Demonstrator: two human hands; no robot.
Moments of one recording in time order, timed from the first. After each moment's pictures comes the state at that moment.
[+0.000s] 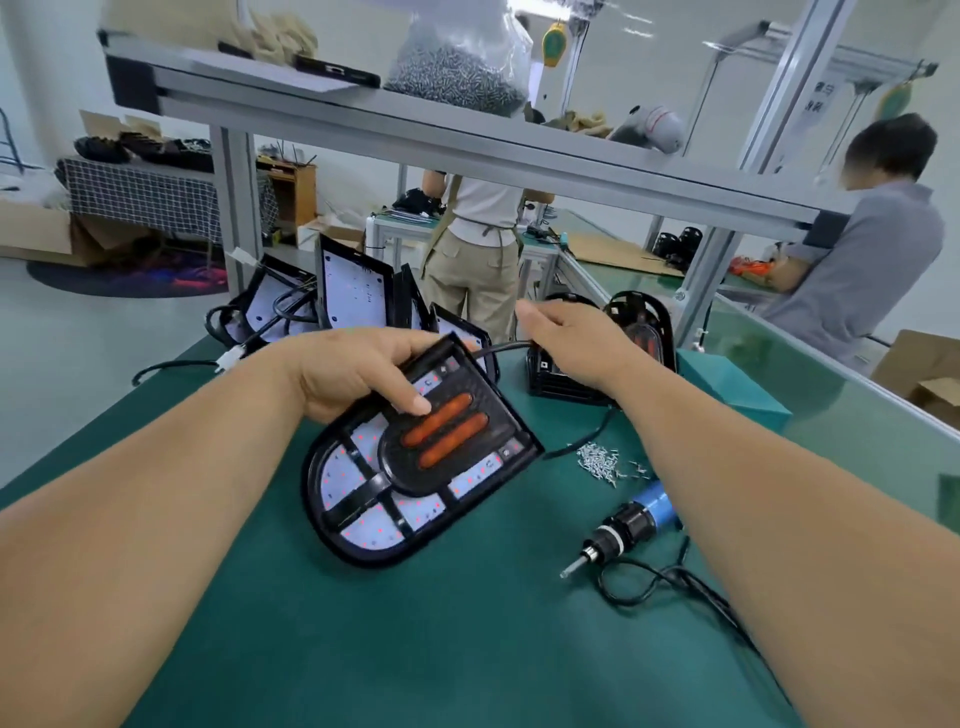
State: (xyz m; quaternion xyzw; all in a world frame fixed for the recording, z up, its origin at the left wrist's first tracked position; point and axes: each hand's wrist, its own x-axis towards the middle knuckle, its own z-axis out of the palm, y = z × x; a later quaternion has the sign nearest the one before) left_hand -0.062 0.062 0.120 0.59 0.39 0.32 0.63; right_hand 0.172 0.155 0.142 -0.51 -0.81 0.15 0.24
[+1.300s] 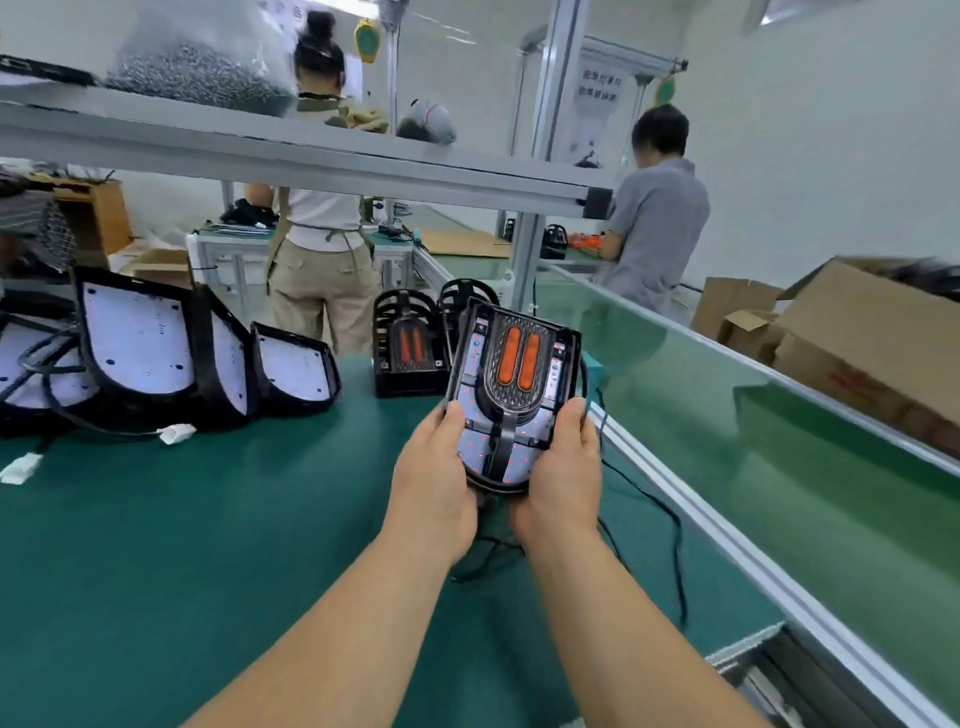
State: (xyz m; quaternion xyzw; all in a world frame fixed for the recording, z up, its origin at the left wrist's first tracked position) left_hand 0.186 0.056 0.053 0.30 0.26 0.63 0.67; right_hand 0.271 0.061 0.050 -0.36 -0.24 0.43 0.79
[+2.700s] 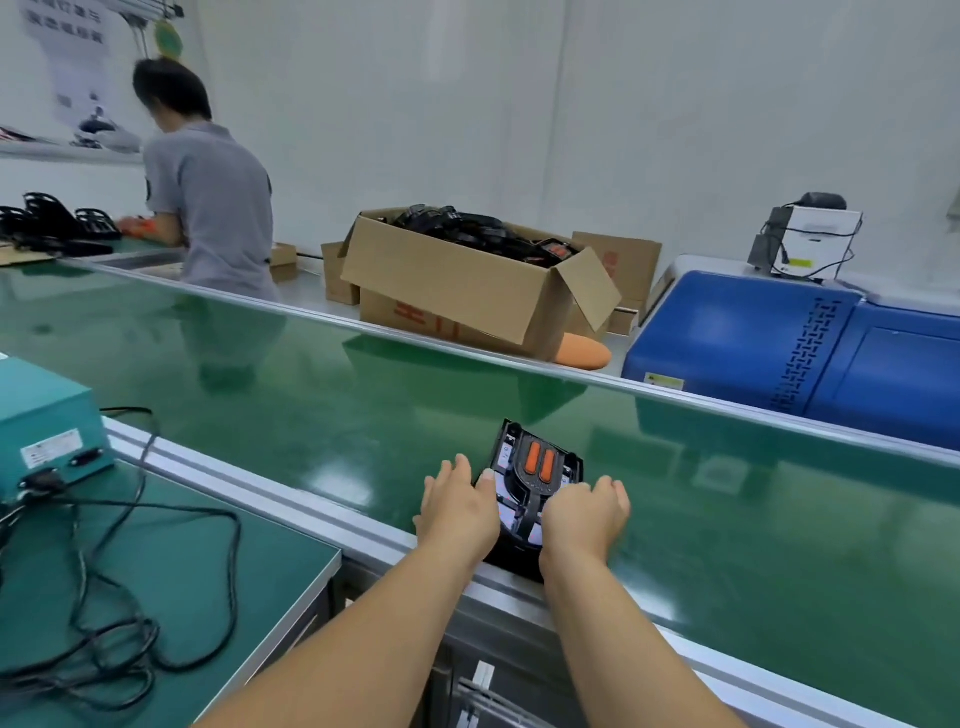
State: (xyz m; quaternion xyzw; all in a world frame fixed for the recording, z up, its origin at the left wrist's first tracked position) left_hand 0.516 -0.107 0.026 0.81 0.31 0.12 0.49; right_hand 0.588 -0.187 0.008 -0.73 0.12 -0.04 0.68
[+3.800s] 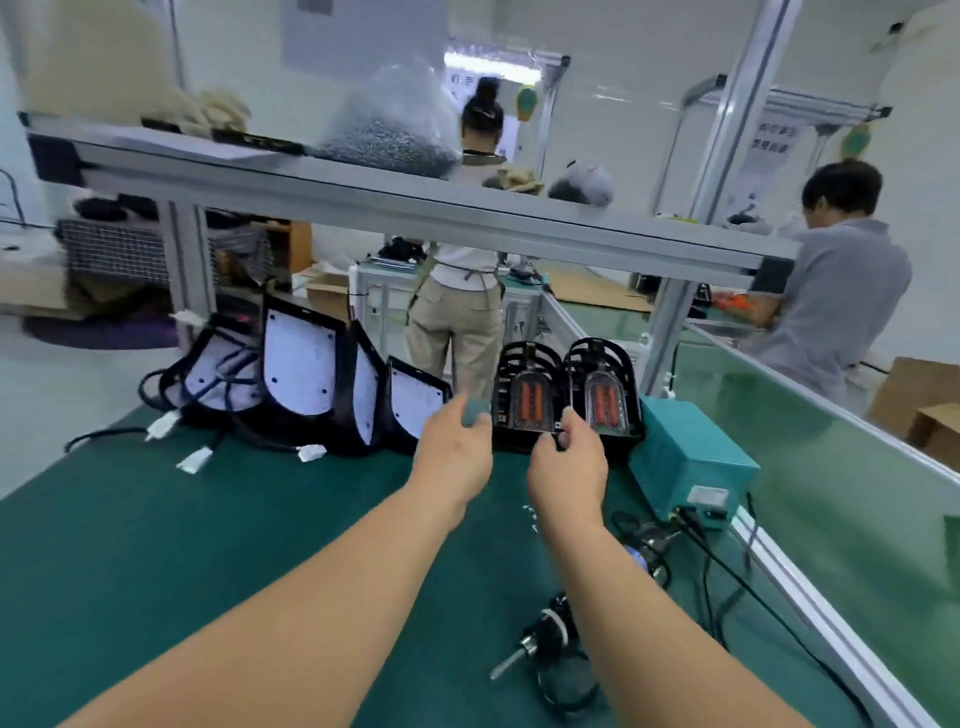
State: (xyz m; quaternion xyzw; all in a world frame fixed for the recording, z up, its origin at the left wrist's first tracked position) left_hand 0.098 0.126 0.089 0.48 0.61 0.52 0.35; right_hand 0.205 0.155 0.068 -0.61 -0.54 0.26 0.52
